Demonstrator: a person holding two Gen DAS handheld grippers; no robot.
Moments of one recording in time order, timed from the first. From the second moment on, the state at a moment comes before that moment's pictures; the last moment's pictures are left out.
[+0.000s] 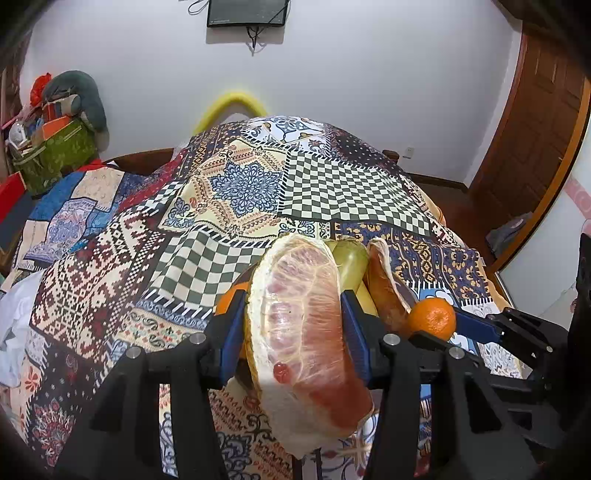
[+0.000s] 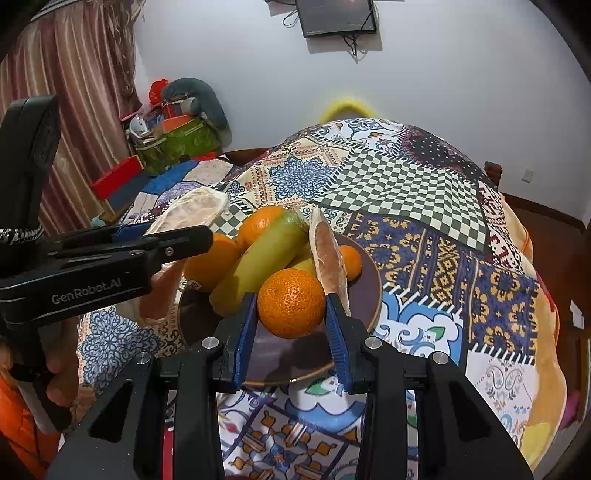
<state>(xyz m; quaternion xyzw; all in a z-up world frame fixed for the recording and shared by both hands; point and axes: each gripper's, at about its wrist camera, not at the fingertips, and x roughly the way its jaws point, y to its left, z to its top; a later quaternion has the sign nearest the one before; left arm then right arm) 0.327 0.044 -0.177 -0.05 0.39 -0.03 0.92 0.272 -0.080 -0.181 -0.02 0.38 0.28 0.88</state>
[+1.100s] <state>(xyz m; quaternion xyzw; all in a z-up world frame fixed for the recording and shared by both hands) 0.308 0.047 -0.160 -0.05 0.38 -0.03 0.92 0.271 -0.072 -0.174 -0.04 0.37 0.29 0.88</state>
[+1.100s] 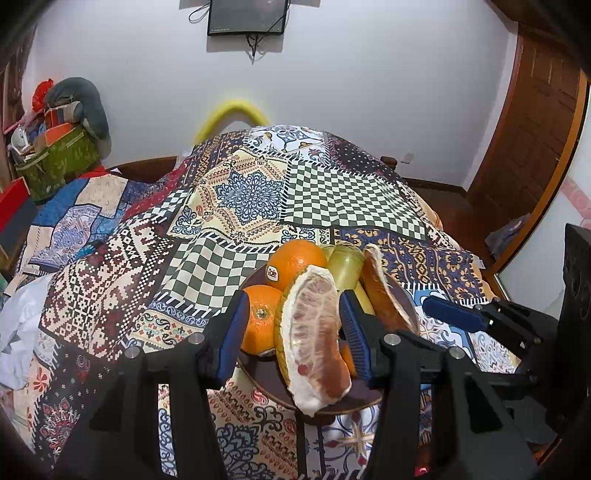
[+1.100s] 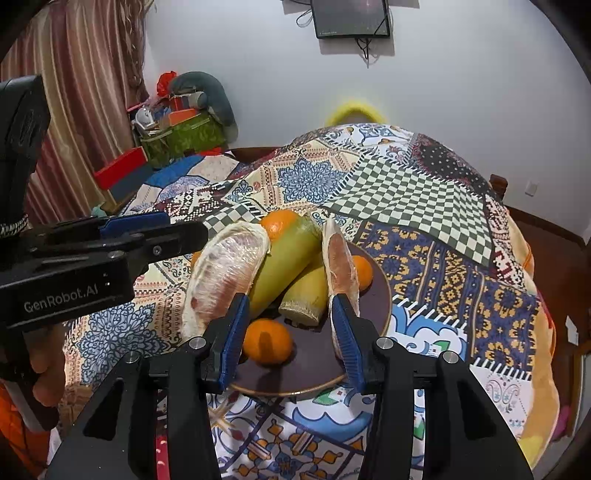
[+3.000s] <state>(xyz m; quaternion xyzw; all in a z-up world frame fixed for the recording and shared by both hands) 0.170 0.029 -0.204 -0.05 0.47 -0.02 0.88 0.177 -0.090 -0.222 -0.05 0.47 0.28 0.84</state>
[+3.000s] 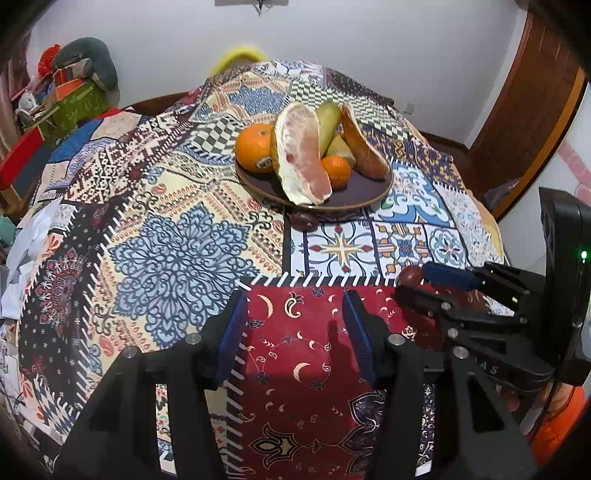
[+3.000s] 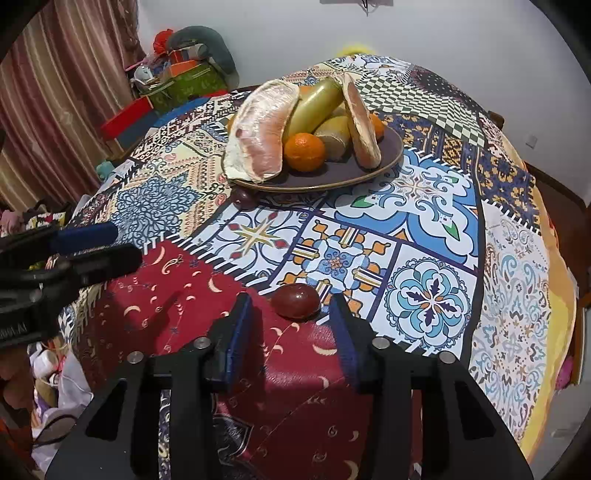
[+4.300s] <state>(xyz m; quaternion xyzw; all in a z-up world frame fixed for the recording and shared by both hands) 0.278 0.019 -0.253 -0.04 0.50 -0.04 0.86 0.218 -0.127 -0.204 -0.02 0.43 0.26 0.86</state>
